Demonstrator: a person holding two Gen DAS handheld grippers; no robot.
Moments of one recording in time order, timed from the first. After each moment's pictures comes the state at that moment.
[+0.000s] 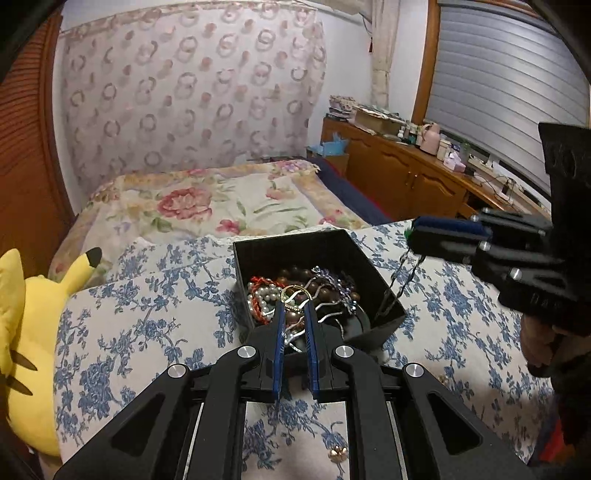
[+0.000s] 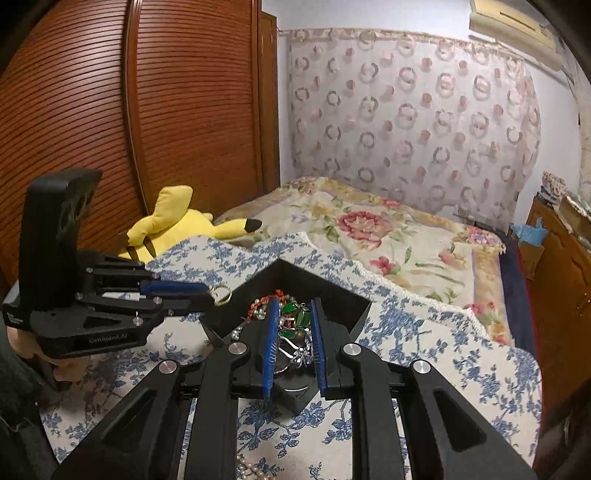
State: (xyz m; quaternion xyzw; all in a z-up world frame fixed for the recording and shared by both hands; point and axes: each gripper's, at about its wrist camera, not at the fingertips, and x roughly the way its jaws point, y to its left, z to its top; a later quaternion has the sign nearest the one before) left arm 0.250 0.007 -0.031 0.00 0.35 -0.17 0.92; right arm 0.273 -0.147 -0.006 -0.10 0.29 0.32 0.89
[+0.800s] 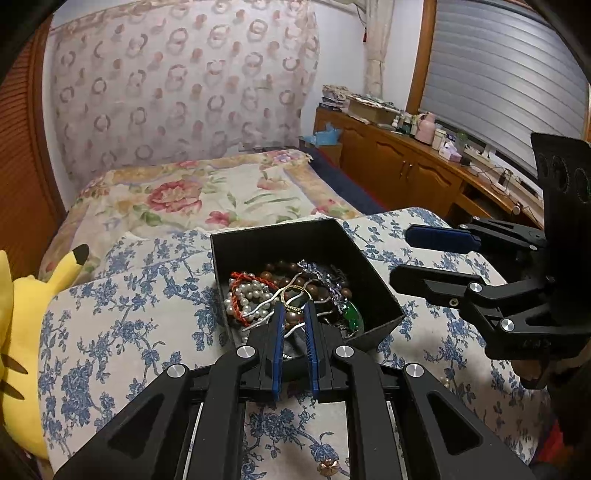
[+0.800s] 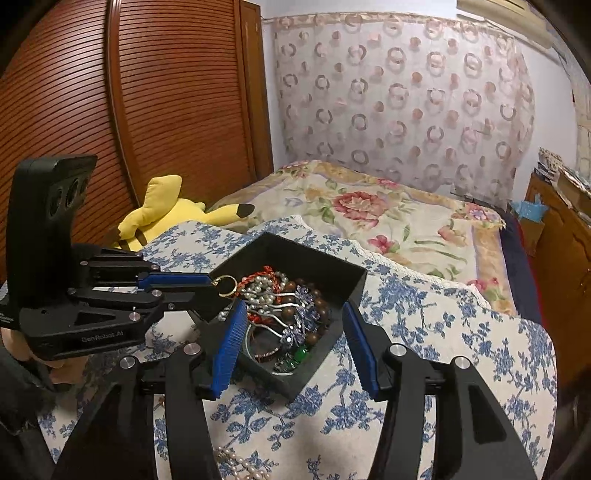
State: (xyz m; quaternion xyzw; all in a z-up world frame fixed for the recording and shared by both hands) left arm 0.260 -0.009 -0.041 0.01 0.36 -0.18 0.92; right arm 0.282 -0.158 -0.030 -0.08 0.32 0.31 0.89
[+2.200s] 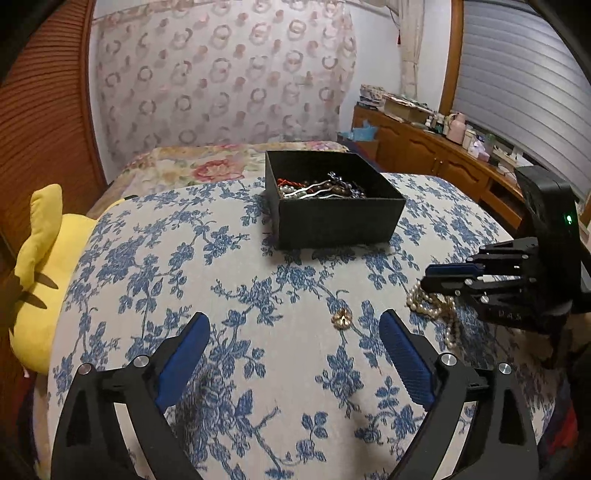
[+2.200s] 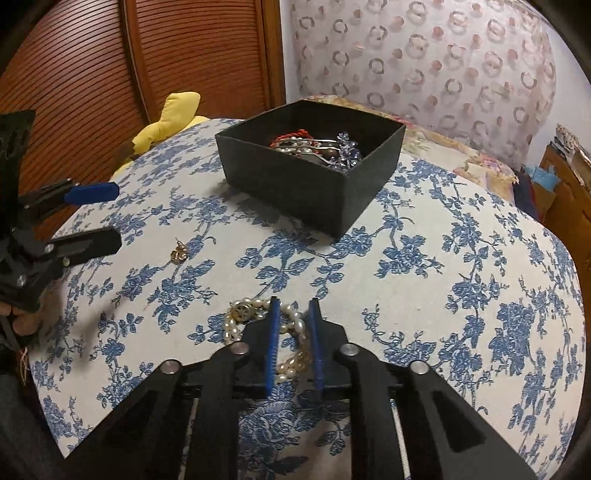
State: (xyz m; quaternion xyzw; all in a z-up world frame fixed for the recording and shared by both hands) left arm 0.140 0.018 -0.079 0.00 0.37 -0.10 0.93; right arm 0.212 -0.164 -0.108 -0.13 0.42 0.32 0.84
